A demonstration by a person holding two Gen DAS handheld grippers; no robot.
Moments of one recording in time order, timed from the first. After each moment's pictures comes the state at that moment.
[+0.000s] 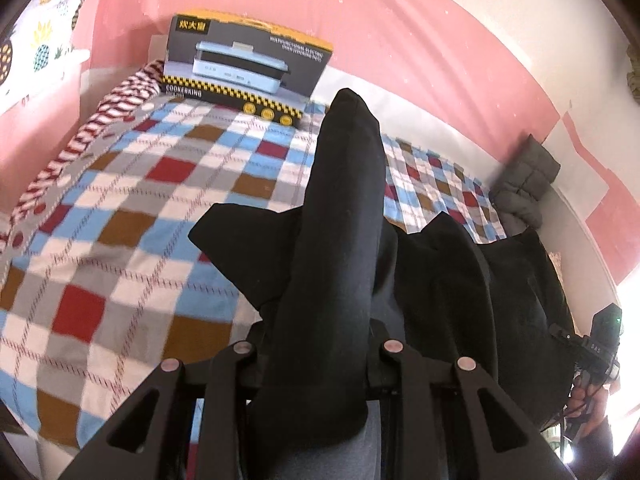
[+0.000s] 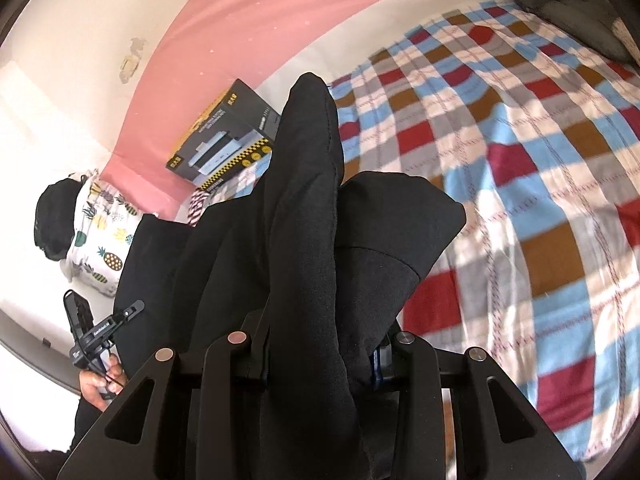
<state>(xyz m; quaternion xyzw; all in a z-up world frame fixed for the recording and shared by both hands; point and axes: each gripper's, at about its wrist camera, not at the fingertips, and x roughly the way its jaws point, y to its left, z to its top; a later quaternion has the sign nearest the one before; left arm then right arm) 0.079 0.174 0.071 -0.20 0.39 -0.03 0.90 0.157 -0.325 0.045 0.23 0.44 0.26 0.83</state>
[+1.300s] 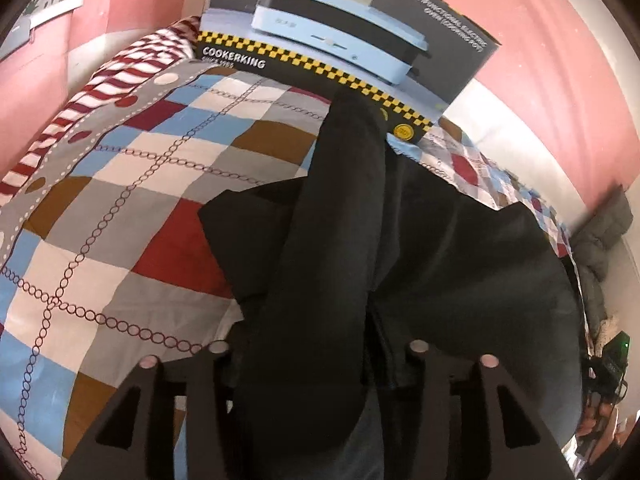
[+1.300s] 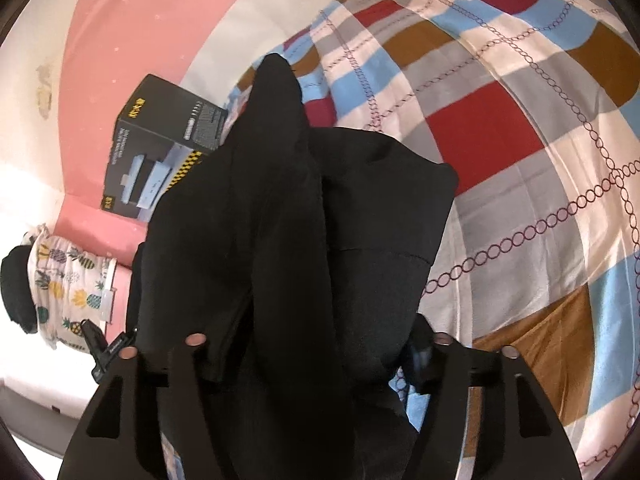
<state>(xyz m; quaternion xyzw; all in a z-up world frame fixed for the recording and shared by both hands) 0.310 0.319 -0.074 -0.23 0.42 0.05 0.87 0.383 -0.237 -0.088 0.28 0.51 0.23 0.78</state>
